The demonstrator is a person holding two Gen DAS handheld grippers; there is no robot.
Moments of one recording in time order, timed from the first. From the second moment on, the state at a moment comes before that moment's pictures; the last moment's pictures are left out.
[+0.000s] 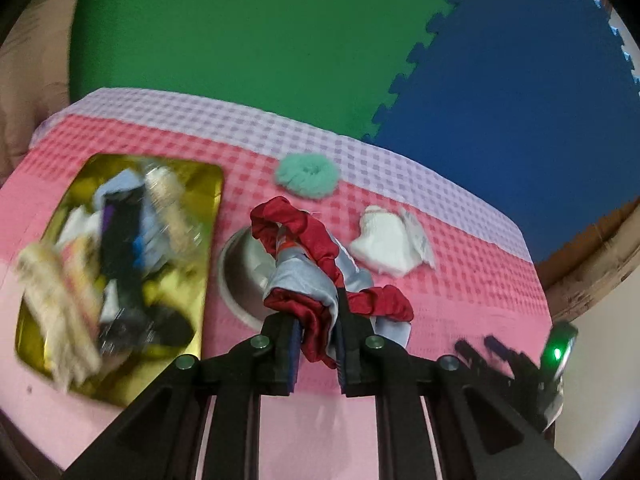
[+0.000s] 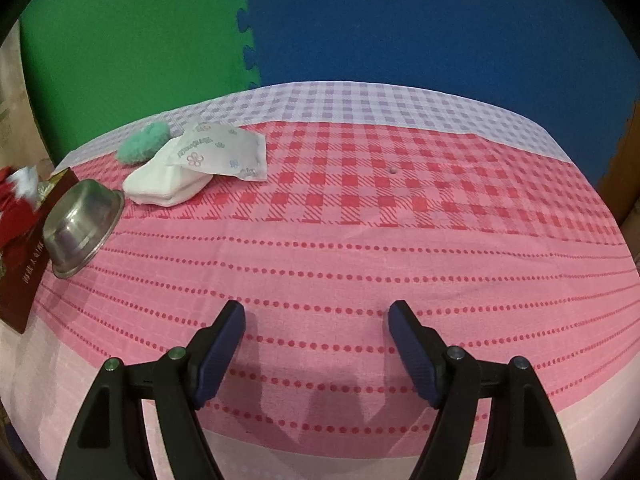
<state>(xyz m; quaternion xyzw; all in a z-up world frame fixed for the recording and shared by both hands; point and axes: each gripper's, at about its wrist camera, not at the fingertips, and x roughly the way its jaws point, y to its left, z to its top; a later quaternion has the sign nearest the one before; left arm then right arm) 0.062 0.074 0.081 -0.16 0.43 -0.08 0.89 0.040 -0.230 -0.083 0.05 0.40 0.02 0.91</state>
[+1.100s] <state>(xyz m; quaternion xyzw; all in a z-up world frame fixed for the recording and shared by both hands) -0.037 0.164 0.084 -0.20 0.37 -0.01 0.91 0.250 -0.027 -0.002 -0.05 0.46 0.18 0.87</state>
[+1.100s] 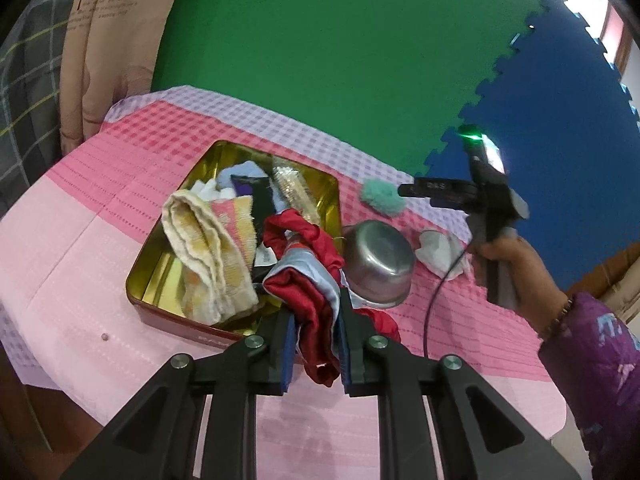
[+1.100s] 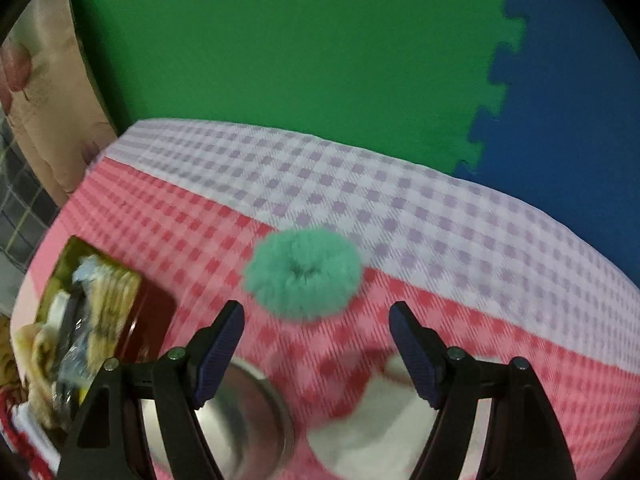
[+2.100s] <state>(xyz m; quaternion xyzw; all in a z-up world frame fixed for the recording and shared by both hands) -0.025 0.189 0.081 -0.20 0.37 0.02 0.91 0.128 -0.058 0.018 0.02 0.36 0.27 0.89</state>
